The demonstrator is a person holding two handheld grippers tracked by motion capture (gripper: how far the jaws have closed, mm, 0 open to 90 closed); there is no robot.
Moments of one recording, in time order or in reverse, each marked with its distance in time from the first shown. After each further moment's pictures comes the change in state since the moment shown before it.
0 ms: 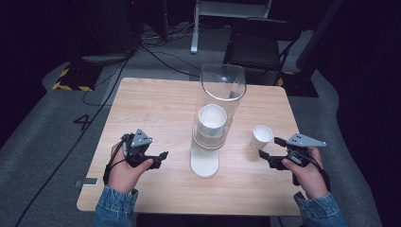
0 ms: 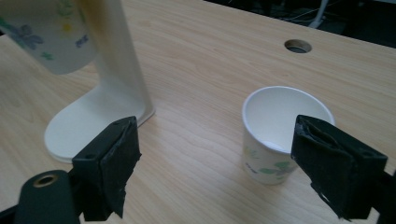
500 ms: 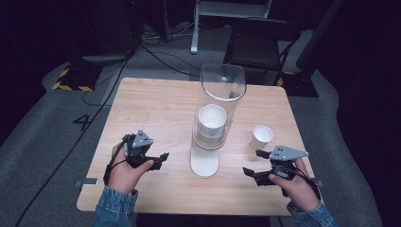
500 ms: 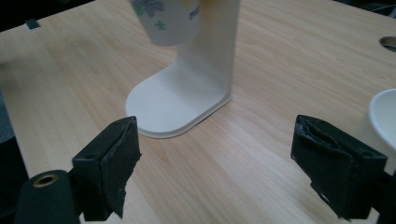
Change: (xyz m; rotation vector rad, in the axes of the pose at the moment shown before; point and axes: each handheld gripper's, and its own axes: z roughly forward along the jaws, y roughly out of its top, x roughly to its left) left arm -0.002 0.000 0.002 0.019 -0.014 0.012; right arm 0.052 -0.007 0.008 0.056 0.179 -0.104
